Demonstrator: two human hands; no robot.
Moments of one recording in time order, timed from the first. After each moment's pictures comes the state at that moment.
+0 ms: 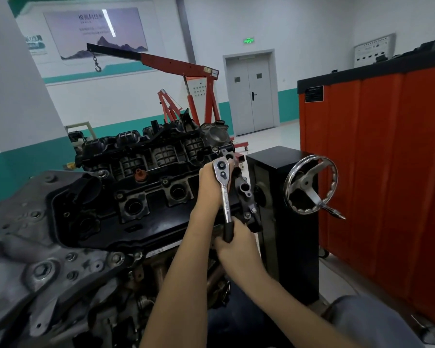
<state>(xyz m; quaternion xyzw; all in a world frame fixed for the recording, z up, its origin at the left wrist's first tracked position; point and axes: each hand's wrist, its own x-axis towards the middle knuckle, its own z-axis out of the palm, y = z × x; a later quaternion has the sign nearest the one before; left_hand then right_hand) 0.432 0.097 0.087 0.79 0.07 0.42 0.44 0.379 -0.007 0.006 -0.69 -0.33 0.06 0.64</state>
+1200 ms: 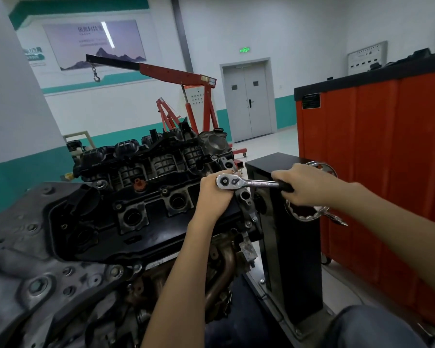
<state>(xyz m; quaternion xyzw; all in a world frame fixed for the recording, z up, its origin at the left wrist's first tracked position) 0.428 0.103 0.081 0.83 0.02 0.41 0.38 0.520 -0.088 0.105 -0.84 -0.52 -0.15 0.11</state>
